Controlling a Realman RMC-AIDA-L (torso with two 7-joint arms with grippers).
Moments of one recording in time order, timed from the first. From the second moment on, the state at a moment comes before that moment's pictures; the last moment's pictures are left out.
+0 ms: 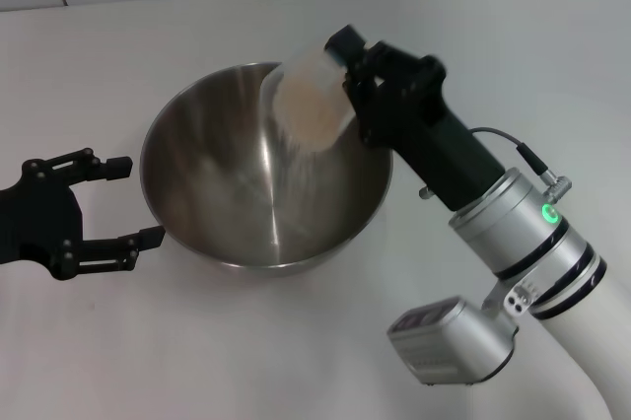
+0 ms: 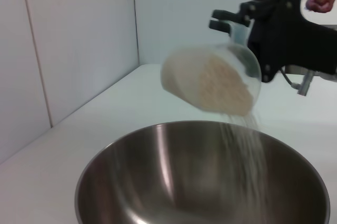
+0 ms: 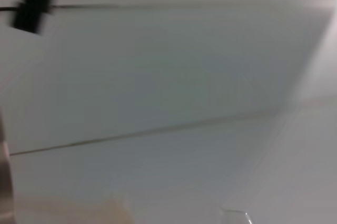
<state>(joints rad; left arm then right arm) -0.30 -2.07 0.90 1.02 1.91 1.63 -1.28 0.46 2.09 0.15 0.47 -2.01 -1.50 -1.56</state>
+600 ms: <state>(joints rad) -0.31 -2.07 0.91 1.02 1.91 1.62 -1.28 0.47 2.09 0.15 0.54 -2.08 -1.35 -2.30</state>
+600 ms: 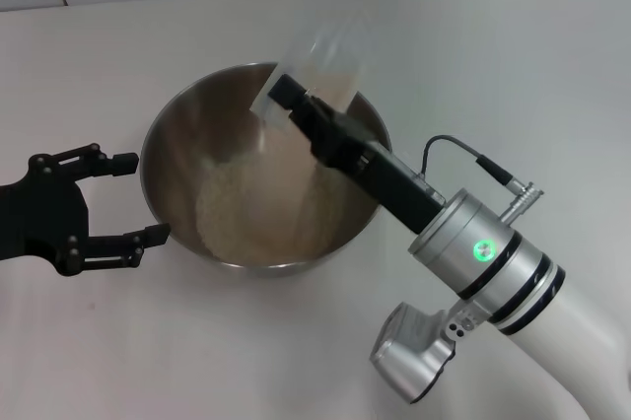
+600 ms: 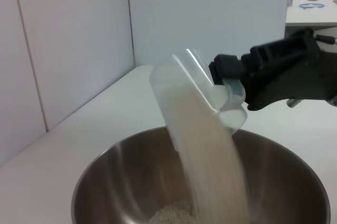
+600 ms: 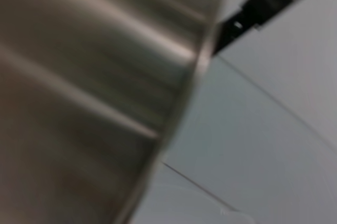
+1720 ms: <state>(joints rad) -0.31 -2.07 0.92 1.03 1.91 1.62 -1.29 0.29 2.09 0.45 0.68 -2.01 -1.43 -0.72</state>
